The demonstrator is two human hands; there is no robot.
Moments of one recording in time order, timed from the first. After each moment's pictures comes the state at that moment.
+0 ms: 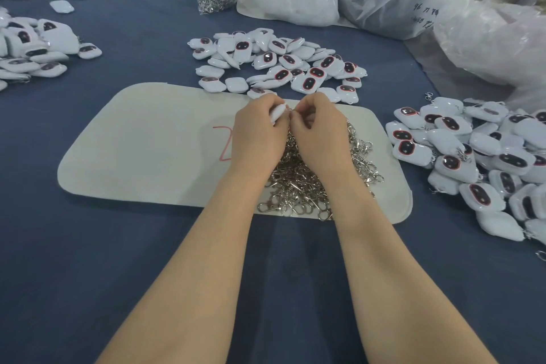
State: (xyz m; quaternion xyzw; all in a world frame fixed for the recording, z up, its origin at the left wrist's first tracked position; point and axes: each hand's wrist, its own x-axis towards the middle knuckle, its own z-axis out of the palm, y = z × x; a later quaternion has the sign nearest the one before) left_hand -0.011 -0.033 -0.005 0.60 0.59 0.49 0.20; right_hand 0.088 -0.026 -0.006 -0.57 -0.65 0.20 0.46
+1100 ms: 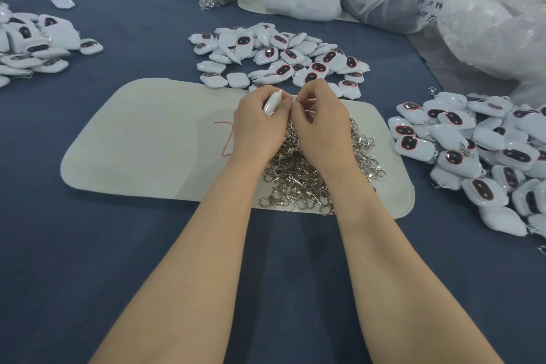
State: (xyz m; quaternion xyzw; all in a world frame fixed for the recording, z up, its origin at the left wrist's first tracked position) left_hand -0.012 -0.033 0.002 0.53 0.56 0.55 0.32; right_hand 0.084 -0.031 -0.002 -0.51 -0.66 0.20 0.51
